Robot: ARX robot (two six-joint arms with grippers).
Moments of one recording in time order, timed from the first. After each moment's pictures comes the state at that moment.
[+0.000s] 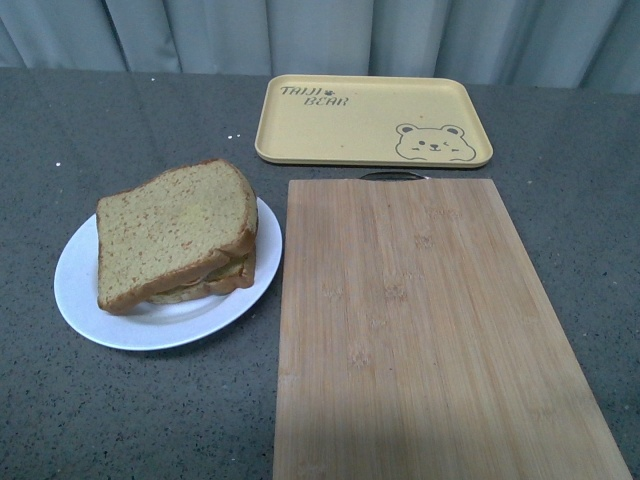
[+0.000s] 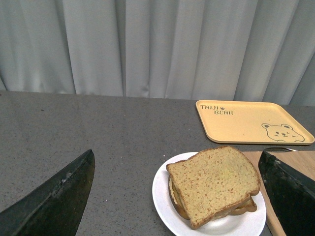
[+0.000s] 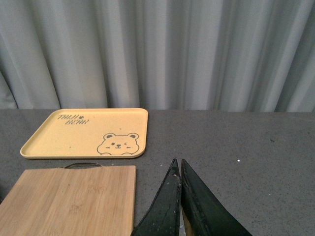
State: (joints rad) left arm 0.00 0.00 0.02 0.00 0.00 0.00; right arm 0.03 0.83 0.02 0.79 0.01 0.00
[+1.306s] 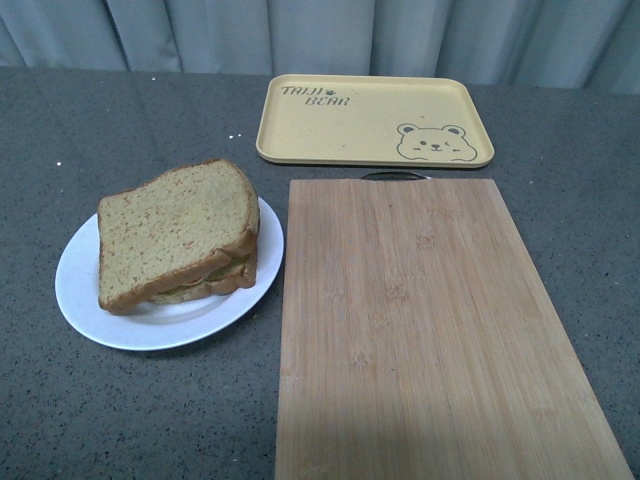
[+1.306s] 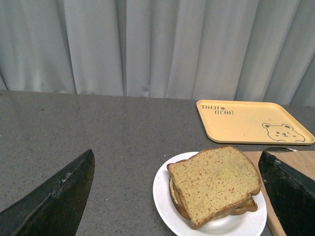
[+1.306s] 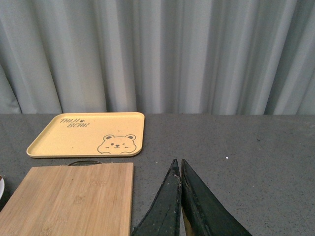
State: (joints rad) left arm 0.00 0.00 0.02 0.00 0.00 0.00; right arm 0.00 0.18 0.00 0.18 0.00 0.00
